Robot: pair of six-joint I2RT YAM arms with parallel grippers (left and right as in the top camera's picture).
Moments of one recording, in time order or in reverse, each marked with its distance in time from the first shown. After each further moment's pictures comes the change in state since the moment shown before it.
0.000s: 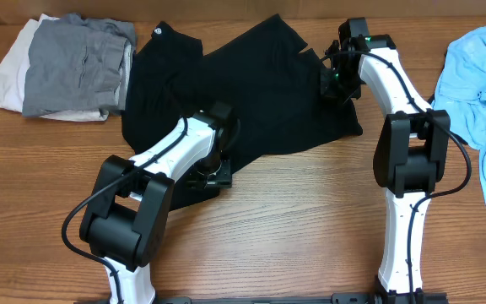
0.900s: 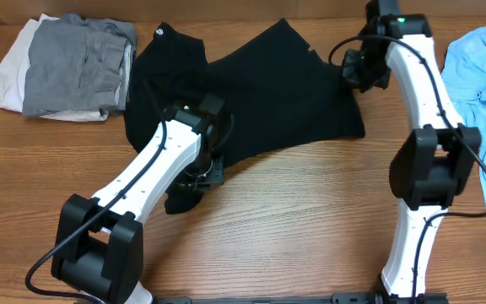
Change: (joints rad) left arm 0.000 -0.208 0.040 -0.240 -0.024 -0.001; right arm -0.055 -0.172 0.081 -0.207 0.100 0.173
